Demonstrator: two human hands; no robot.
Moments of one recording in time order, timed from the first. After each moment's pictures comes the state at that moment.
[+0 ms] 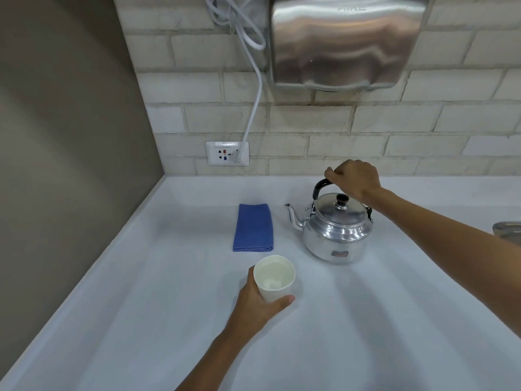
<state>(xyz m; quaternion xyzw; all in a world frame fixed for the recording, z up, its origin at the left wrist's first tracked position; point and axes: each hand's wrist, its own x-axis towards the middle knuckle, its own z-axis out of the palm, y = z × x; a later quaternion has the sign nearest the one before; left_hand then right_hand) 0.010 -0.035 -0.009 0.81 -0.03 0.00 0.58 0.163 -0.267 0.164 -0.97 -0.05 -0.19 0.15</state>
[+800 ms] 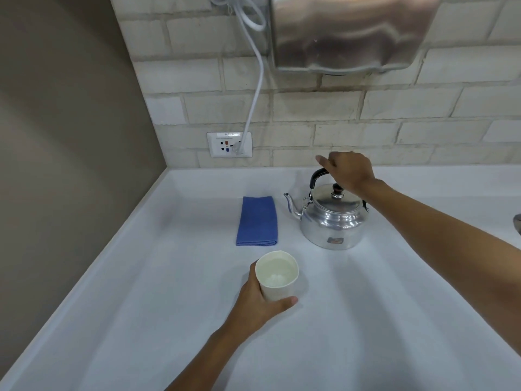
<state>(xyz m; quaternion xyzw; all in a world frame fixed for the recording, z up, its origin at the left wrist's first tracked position) 0.010 -0.029 -0.006 0.82 -0.05 -0.03 0.57 0.191 -0.254 0.148 -0.97 -0.08 -0.19 0.12</state>
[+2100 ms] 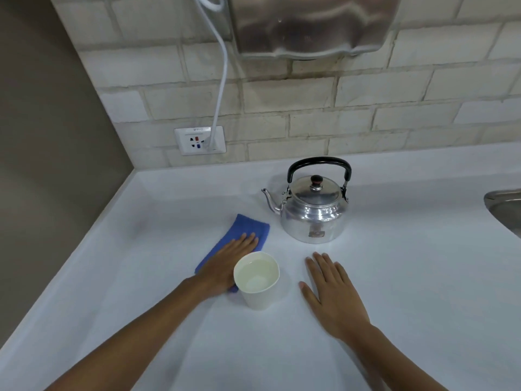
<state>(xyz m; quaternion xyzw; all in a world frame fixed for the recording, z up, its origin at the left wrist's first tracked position) 0.114 0.008 -0.024 0.94 -0.32 -0.03 0.13 0.016 -0.245 -0.034 -0.99 -0.07 -0.04 0.14</state>
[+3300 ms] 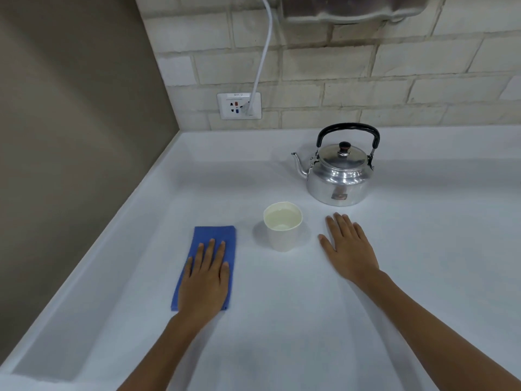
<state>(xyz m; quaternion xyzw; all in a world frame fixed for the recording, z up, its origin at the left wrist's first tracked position) -0.071 0.048 -0.021 1.00 0.04 0.01 0.06 0.015 -0.244 -0.034 -0.99 -0.07 -0.05 0.12</state>
